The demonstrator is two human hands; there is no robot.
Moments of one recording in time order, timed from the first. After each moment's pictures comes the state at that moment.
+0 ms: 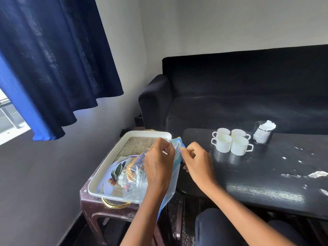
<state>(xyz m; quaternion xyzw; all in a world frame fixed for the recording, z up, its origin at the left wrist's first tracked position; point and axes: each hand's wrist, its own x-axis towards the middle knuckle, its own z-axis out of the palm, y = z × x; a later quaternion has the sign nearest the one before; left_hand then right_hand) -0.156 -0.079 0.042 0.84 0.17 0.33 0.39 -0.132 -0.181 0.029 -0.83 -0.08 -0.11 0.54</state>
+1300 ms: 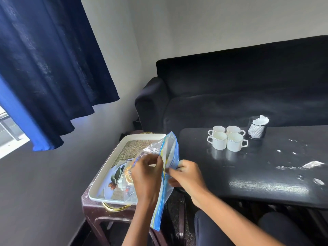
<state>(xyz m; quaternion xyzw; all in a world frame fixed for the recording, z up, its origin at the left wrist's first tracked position) -0.190 -0.073 0.039 0.81 0.20 0.30 0.46 -0.165 -0.176 0.021 -0.70 0.00 0.11 0.71</state>
